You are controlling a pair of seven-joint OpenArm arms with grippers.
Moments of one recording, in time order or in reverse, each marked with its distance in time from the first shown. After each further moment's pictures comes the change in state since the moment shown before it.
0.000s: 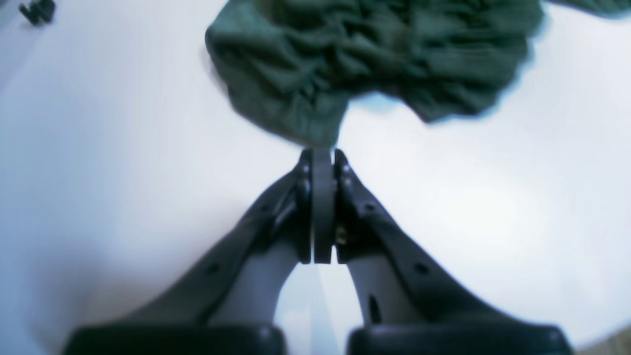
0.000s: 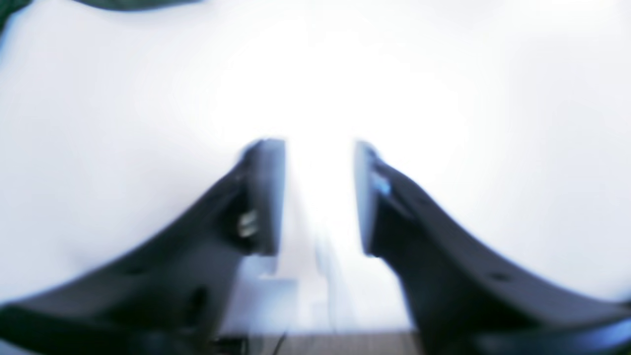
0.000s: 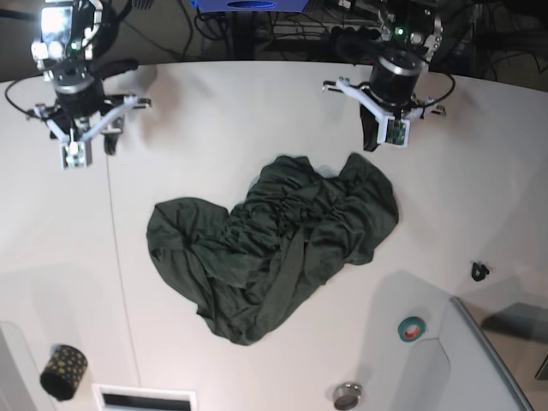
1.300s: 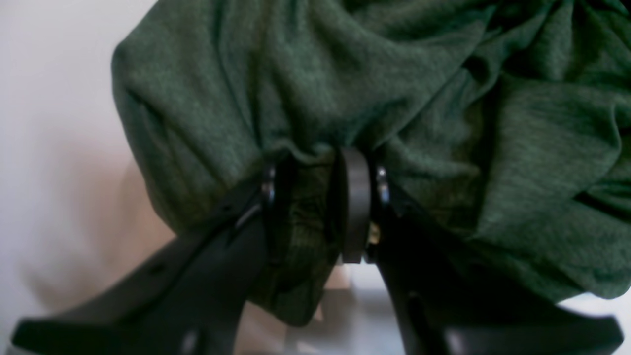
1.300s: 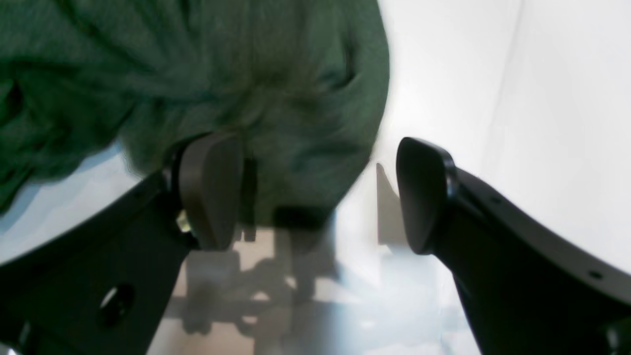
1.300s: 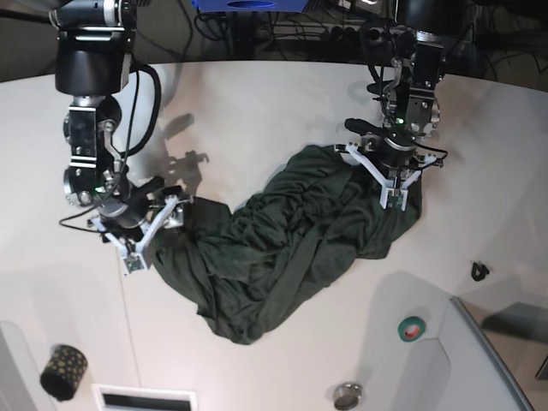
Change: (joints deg) left arm -21.3 -1.2 -0.8 -26.2 -0.5 0.1 6.6; right arm 34.8 -1.8 0.1 -39.2 -0.5 15.3 -1.3
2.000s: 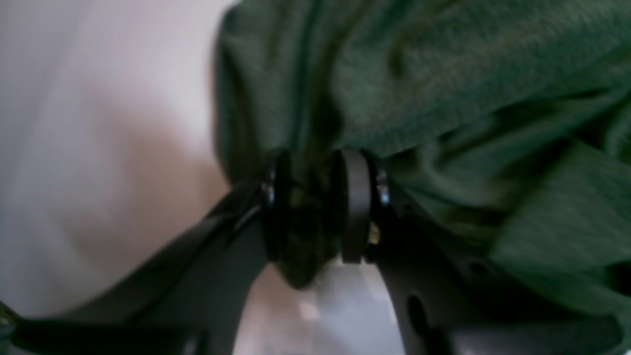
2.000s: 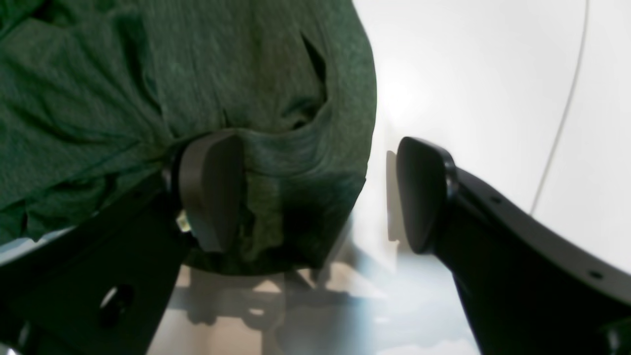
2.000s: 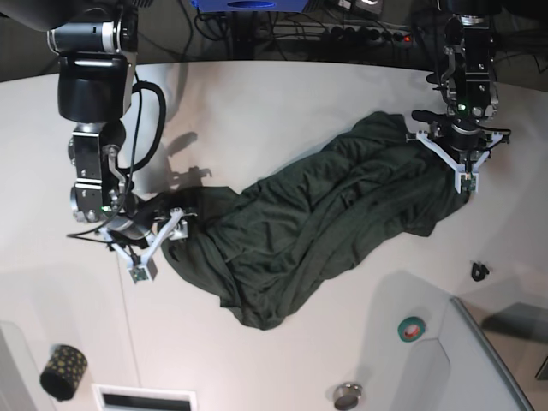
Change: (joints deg) left arm 5.6 -6.5 -13.5 6.1 0.3 -0.1 4.1; right arm 5.9 0.1 0.3 -9.8 0.0 -0.2 1.7
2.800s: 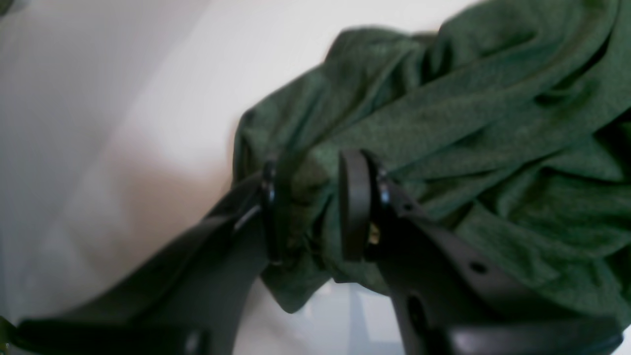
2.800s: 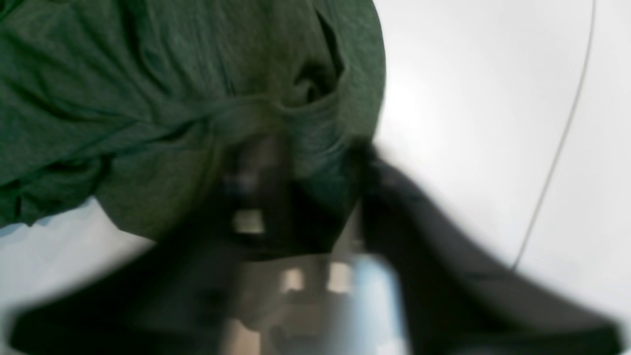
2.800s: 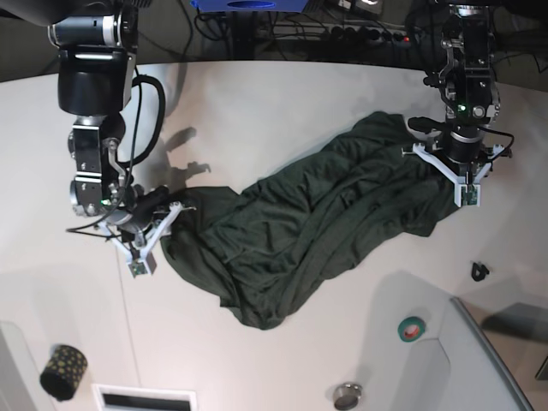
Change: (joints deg) left arm 2.0 2.0 0.0 10.8 0.0 0.0 1.1; right arm -1.3 0.0 -0.1 1.2 0.0 0.0 -0.3
